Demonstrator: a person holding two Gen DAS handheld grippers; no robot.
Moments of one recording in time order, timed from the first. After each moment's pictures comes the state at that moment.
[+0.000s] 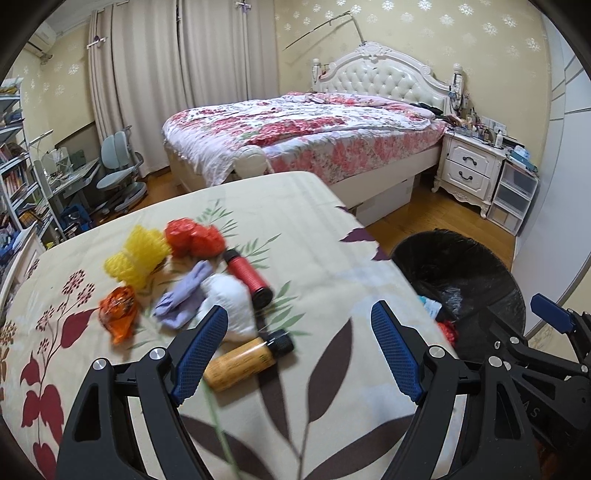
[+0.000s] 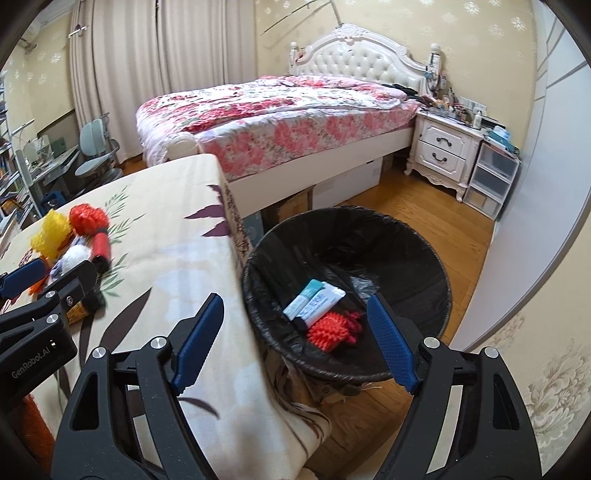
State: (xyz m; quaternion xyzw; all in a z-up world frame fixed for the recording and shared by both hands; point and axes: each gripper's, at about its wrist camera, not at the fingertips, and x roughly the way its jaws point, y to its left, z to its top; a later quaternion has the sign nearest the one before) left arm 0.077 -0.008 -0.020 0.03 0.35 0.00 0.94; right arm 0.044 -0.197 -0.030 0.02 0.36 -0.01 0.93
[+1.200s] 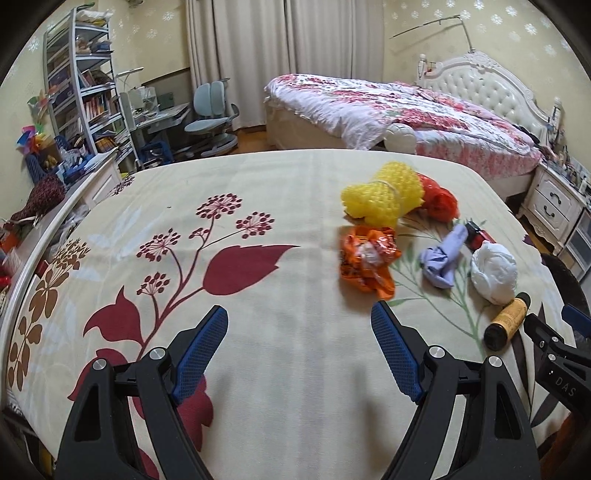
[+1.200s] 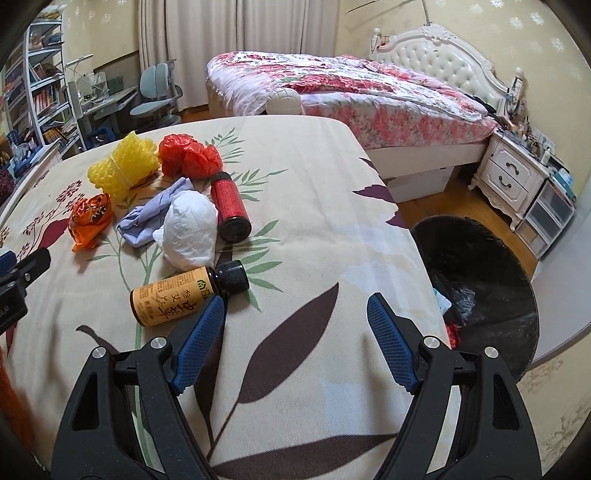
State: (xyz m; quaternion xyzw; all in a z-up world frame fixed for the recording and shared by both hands) left arm 0.050 0.184 -0.041 -0.04 0.38 0.16 0.91; right arm 0.062 -0.055 -0.053 -0.06 0.40 0.10 0.91
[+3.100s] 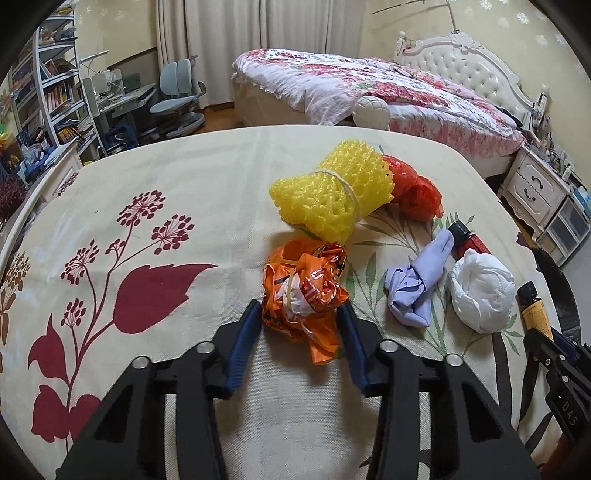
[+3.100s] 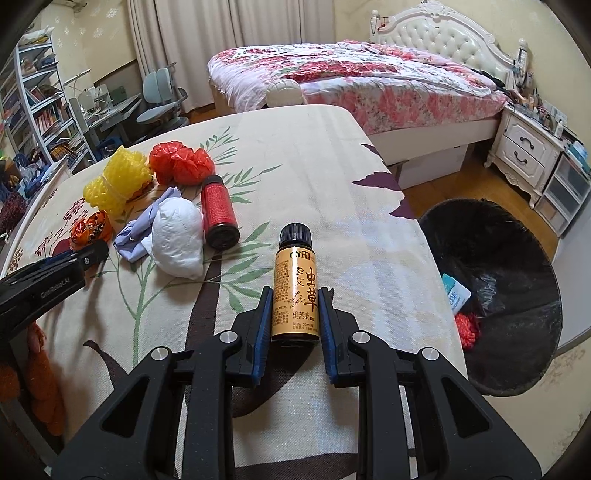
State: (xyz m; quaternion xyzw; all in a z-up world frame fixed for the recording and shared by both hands) left arm 0.113 0.160 -0.058 -0.05 0.43 0.10 0.90; right arm 0.082 -0.072 -0.056 -0.01 0.43 0.13 0.89
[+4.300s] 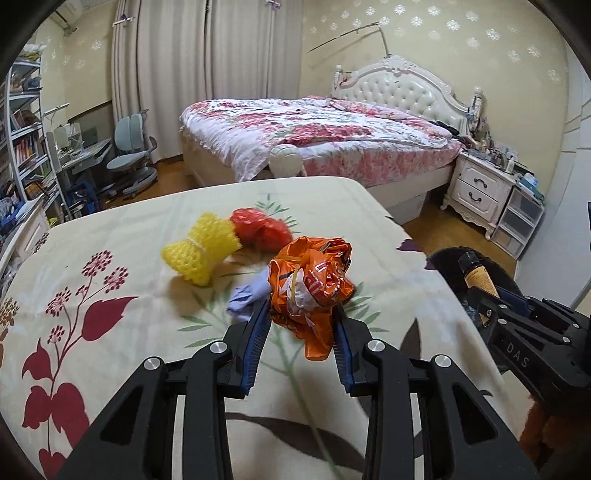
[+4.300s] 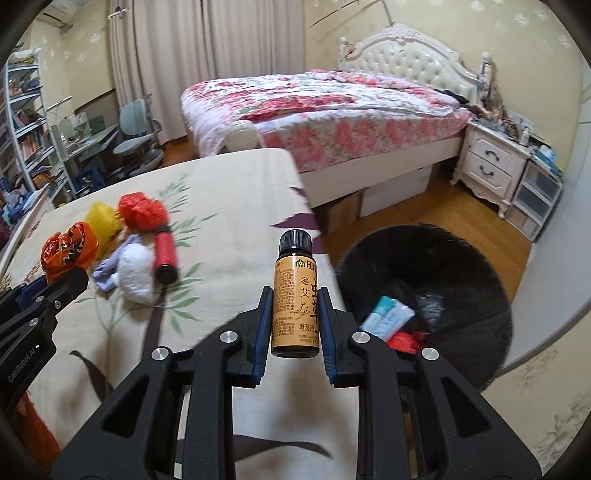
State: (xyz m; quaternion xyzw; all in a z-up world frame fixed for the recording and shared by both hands) left arm 0.075 0.062 -0.010 -0.01 0.34 0.00 0.94; right arm 0.069 -0.138 -0.022 0.00 0.37 0.06 0.93
